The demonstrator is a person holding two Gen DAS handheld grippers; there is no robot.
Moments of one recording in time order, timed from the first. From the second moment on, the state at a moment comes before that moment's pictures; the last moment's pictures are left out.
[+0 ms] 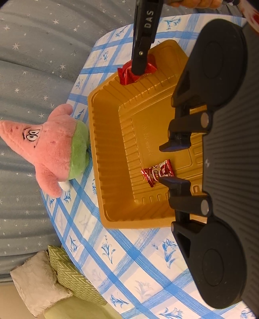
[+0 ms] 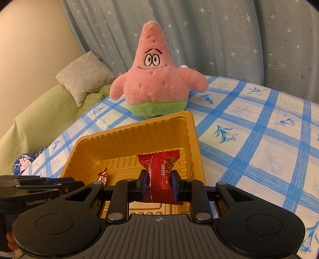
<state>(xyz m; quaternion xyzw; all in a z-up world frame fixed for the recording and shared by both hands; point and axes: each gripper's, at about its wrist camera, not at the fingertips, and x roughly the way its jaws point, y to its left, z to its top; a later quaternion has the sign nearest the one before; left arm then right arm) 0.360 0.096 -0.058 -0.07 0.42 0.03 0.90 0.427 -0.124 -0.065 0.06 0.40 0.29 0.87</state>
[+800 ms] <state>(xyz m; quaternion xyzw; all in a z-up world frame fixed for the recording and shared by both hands) 0.283 0.111 -0.028 -0.11 0.40 0.07 0.91 0.395 -0.148 -0.037 0.09 0.37 0.29 0.88</state>
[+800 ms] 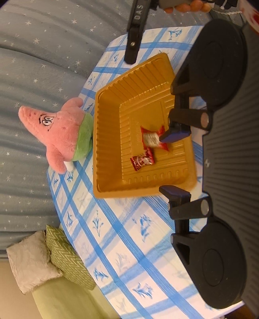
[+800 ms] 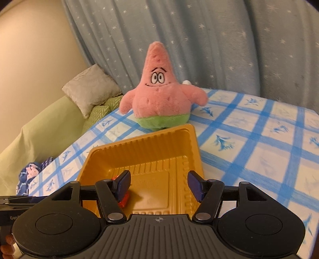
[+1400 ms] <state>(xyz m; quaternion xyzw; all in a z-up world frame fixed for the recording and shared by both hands) 0.192 0.103 -0.020 -0.12 0.40 0.10 0.90 0.323 -0.214 -0.034 0.10 0.38 0.28 0.87</state>
